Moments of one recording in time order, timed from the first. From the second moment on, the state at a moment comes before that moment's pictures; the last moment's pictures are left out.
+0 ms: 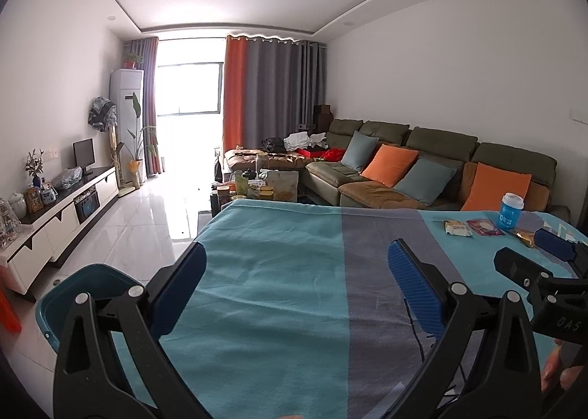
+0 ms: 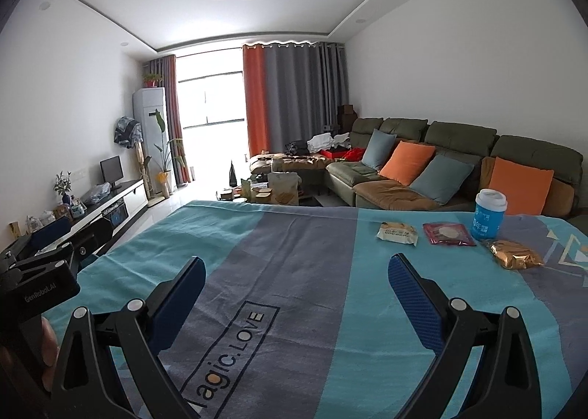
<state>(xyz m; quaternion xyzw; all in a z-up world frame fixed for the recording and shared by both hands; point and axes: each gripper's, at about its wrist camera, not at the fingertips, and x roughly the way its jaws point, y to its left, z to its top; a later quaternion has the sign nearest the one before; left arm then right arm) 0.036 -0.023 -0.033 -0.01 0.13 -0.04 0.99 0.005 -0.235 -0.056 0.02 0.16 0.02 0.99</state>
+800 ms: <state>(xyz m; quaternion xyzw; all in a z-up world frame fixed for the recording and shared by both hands) 0.036 -0.028 -0.029 0.00 0.12 -0.03 0.99 -0.001 -0.240 -0.051 0.02 0.15 0.01 0.99</state>
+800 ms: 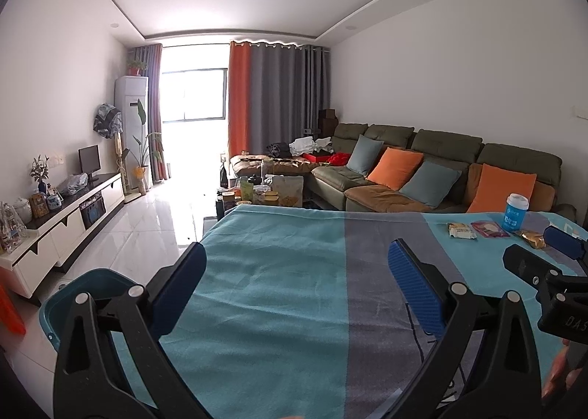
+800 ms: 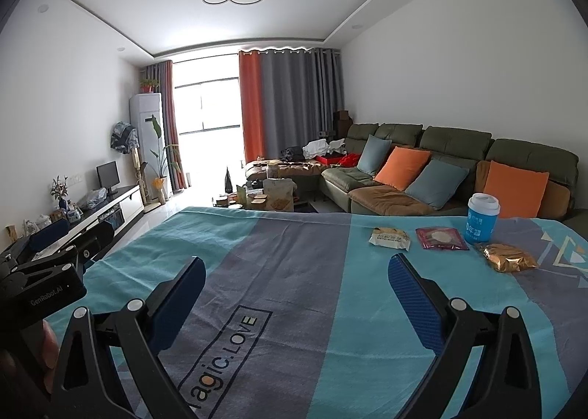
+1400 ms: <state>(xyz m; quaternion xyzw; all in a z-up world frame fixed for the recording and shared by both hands) 0.036 -0.029 -0.028 0.00 0.12 -0.03 0.99 0.000 -0.247 -0.050 0.03 0.15 0.01 0.99</state>
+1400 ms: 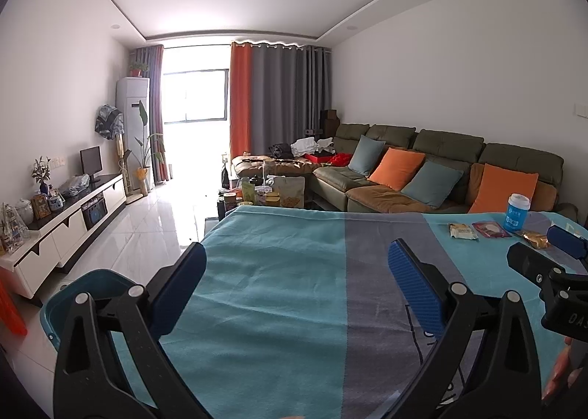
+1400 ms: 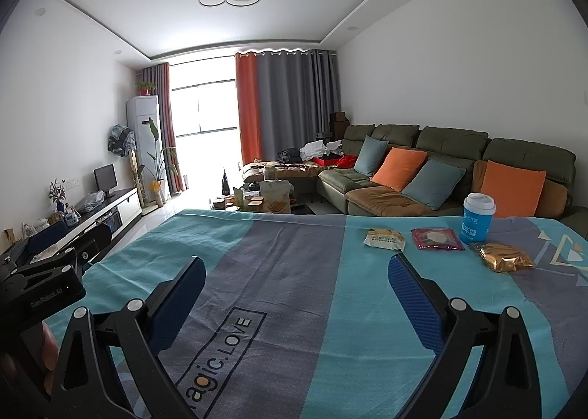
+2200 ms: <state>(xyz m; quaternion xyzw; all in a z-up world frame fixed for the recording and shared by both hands) 0.035 -0.029 -0.027 0.00 0.12 -0.03 0.99 -0.002 -0.249 -0.049 0.03 0.14 0.01 0.99</state>
